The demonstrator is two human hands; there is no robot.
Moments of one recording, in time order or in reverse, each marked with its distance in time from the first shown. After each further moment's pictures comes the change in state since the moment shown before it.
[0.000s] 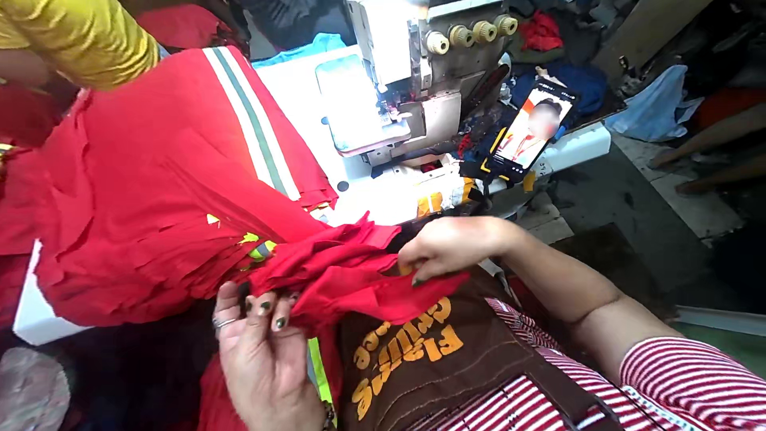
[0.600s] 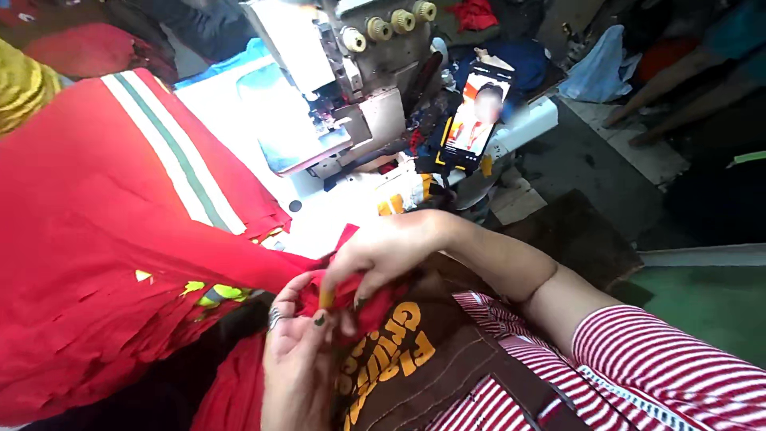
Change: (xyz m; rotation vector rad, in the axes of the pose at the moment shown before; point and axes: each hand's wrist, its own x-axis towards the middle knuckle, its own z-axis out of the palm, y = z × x) left_hand -0.015 -0.035 0.041 0.314 -0.424 -0.350; right_hand 0.019 -0.008 -0.013 0.070 0.157 -0.155
